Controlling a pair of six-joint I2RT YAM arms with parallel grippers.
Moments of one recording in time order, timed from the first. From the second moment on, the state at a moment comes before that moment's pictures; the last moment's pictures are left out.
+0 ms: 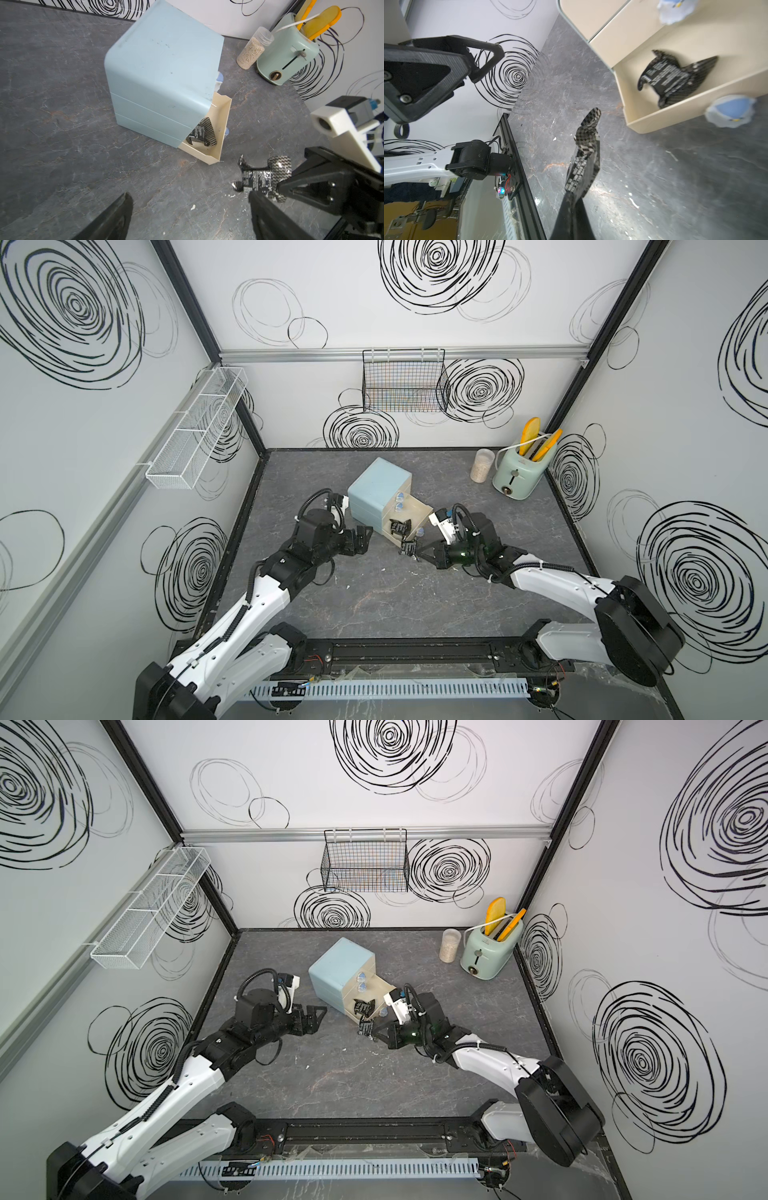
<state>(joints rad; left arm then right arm) -0.42 0.92 0.71 -0.37 0.13 -0.37 0.62 1.28 0.57 0.13 -0.62 0.53</state>
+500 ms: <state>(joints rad) -0.22 0.88 0.70 -0.37 0.30 -0.27 0.37 1.31 0.67 -0.04 -0.72 0.37</state>
